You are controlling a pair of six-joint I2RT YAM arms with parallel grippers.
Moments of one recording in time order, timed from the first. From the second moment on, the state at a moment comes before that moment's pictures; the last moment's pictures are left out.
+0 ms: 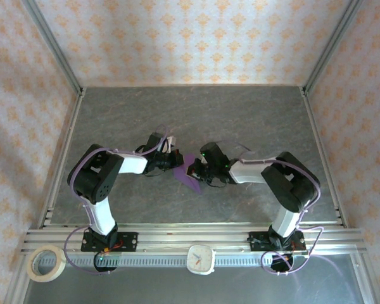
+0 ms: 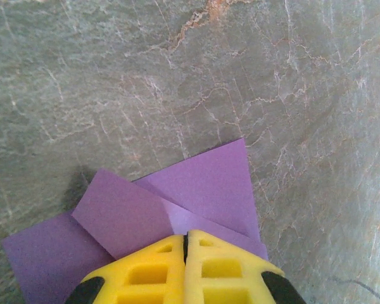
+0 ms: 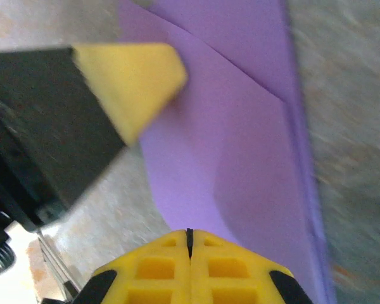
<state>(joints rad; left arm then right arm) -0.41 1.82 0.79 0.20 0.42 -0.69 0.74 1.76 0.82 0.13 -0.37 1.08</state>
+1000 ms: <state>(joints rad) -0.41 1.83 0.79 0.20 0.43 -0.67 0.75 1.49 0.49 0.15 -0.37 1.10</state>
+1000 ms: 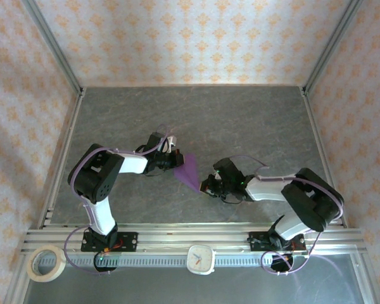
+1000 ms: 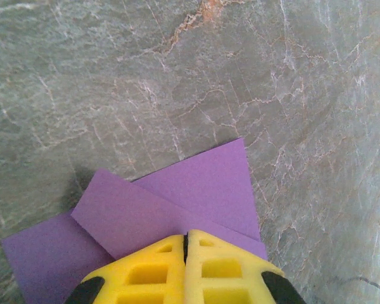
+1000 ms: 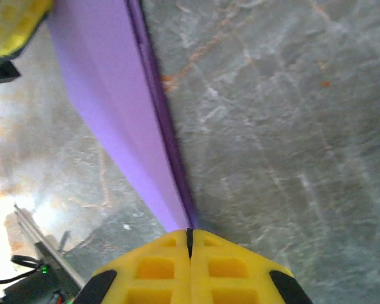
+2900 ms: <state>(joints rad) -0.40 1.85 0.86 0.13 0.45 -0.66 0.75 1.68 0.55 0.38 -0.36 1.13</state>
